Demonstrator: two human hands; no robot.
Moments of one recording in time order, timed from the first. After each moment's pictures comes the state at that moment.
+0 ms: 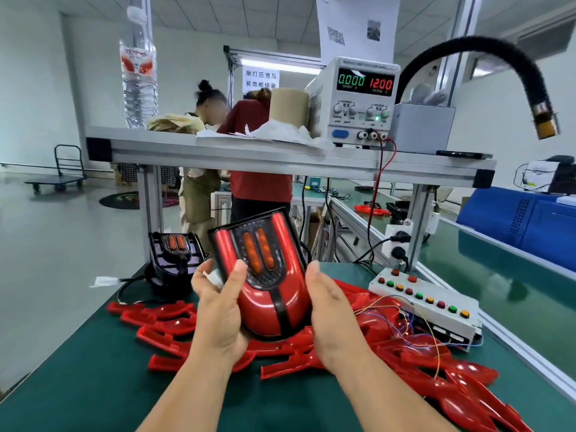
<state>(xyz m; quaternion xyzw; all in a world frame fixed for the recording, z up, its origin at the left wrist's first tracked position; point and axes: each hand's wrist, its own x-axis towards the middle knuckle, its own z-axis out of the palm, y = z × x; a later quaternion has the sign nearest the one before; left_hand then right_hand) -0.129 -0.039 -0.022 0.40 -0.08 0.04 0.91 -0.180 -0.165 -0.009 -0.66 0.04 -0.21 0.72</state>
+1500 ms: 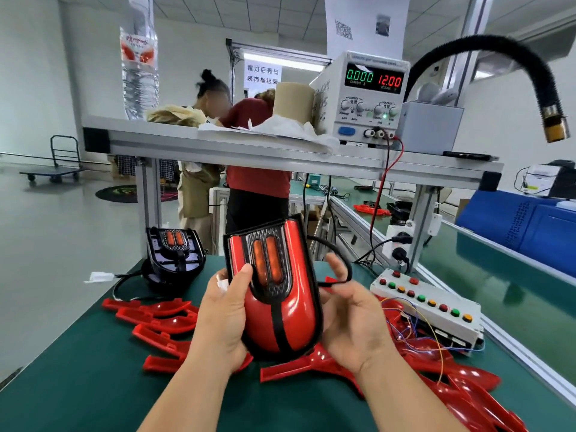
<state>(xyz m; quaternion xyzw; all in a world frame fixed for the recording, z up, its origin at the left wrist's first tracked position) -0.130 -0.040 -0.020 0.47 -0.04 -0.03 0.88 -0.176 -0.203 -0.012 -0.40 -0.09 -0.02 0.91</state>
